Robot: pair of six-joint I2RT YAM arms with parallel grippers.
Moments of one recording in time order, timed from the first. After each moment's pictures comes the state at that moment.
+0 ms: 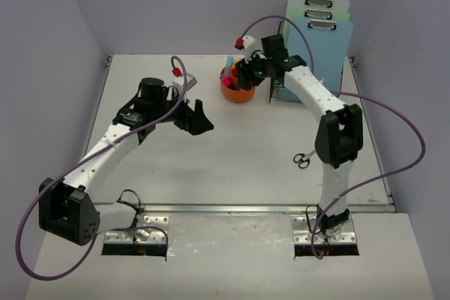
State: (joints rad) left arm -0.29 1.24 1.00 -0.35 0.64 -0.10; right arm 0.37 2.04 1.81 -0.48 -0.41 -0.27
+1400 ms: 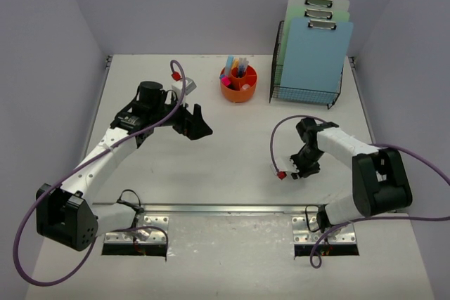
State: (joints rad) left arm -0.29 1.20 0.97 -0.38 0.67 -0.08; right arm 0.21 1.46 0.71 -0.92 -0.21 -1.74
